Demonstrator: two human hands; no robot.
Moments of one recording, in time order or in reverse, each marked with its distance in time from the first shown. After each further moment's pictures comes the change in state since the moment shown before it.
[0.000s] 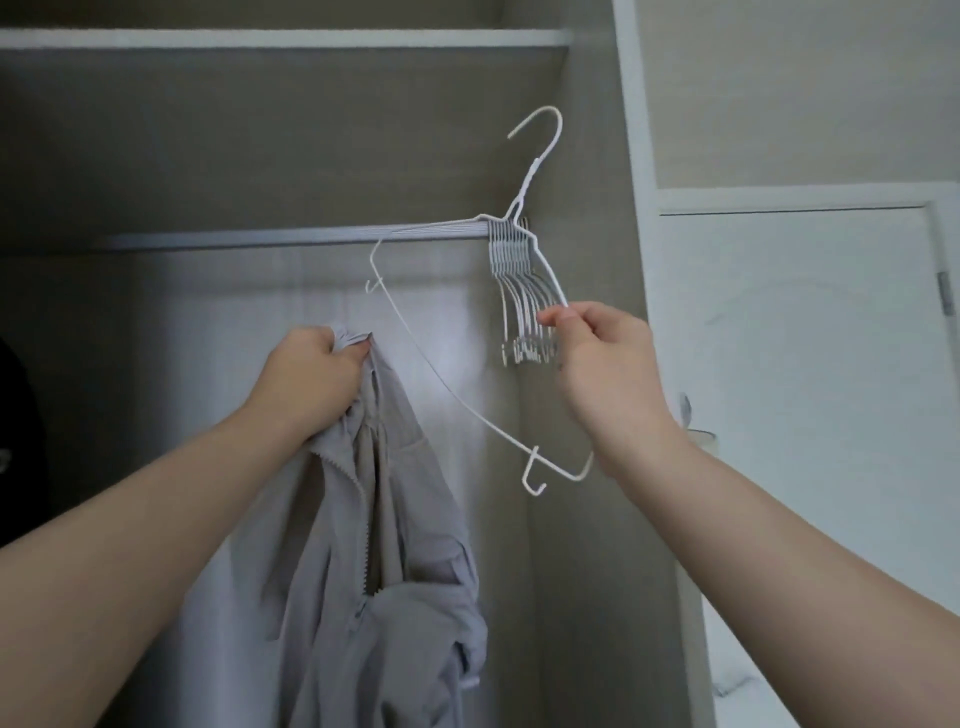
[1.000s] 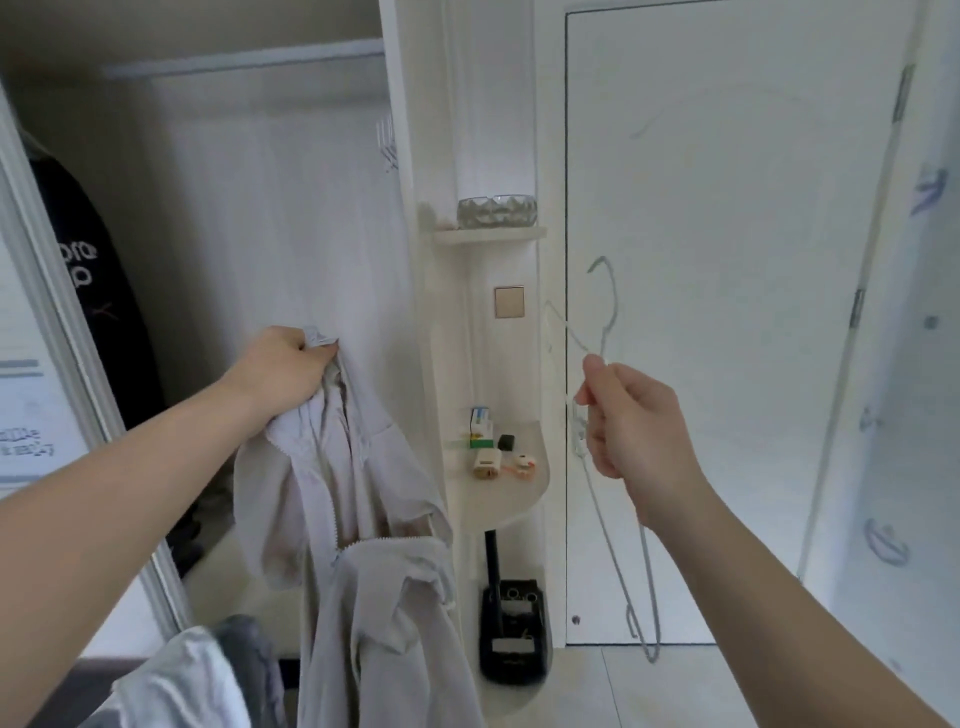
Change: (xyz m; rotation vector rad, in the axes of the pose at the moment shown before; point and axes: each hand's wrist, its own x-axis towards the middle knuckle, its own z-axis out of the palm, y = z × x) left_hand -0.360 0.167 -0.013 0.232 -0.324 -0.370; right_hand -0.221 -0.017 -0.402 0.178 -0.268 0.587
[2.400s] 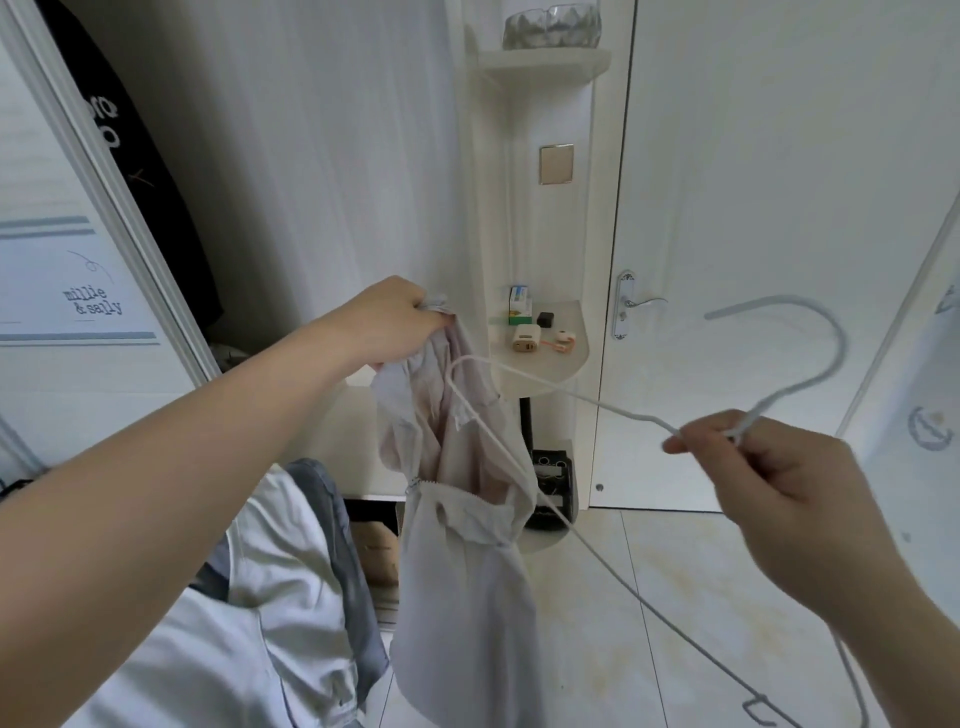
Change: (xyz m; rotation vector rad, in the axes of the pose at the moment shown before) left_hand -0.086 -0.018 0.049 0.197 -0.462 0.026; right_hand -0.152 0.036 -0.053 -0.451 -0.125 -0.121
